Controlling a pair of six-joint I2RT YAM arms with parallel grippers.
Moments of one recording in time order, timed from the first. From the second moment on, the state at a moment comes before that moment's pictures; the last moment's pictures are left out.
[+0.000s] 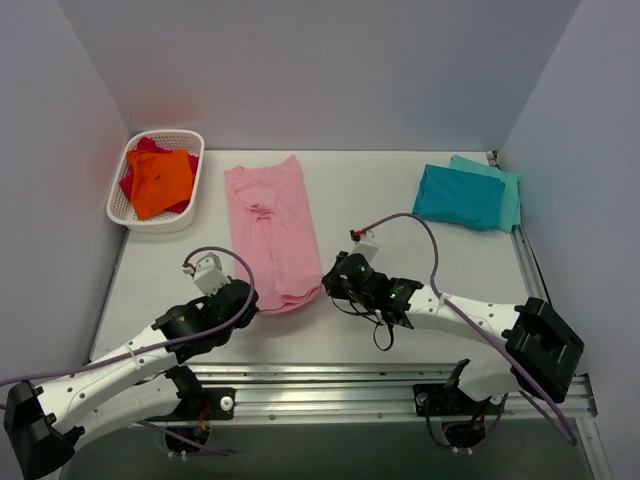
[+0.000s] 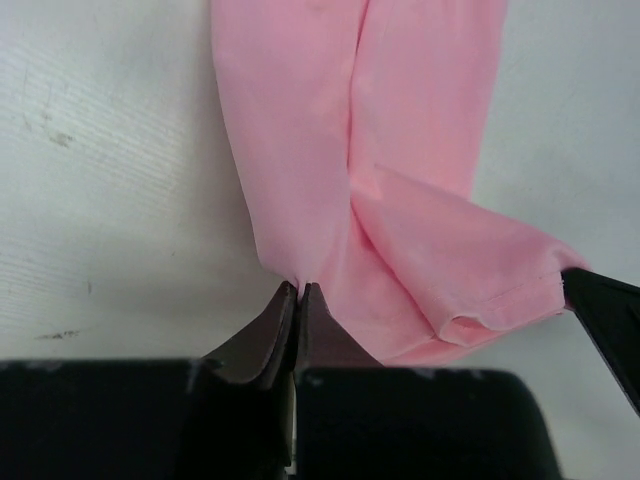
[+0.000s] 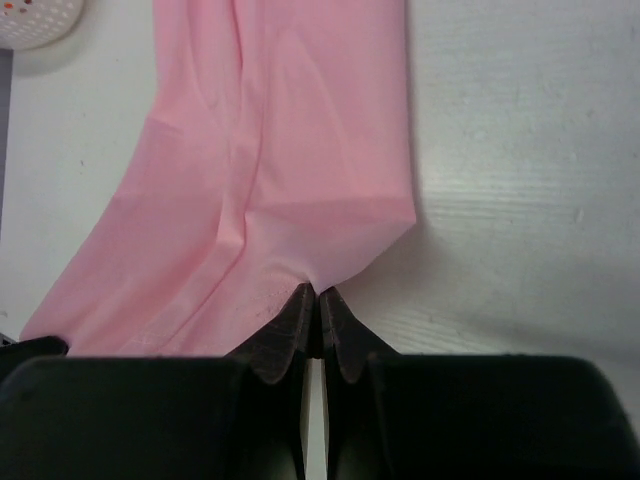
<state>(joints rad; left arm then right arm) -0.92 0.84 0.62 -0.68 -0.61 -1.28 0.92 1.34 0.69 0.02 0.32 0.90</state>
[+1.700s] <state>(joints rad) -0.03 2.00 1.69 -0.44 -0.05 -0.73 0.54 2.20 1.98 -0.38 0.33 0.63</state>
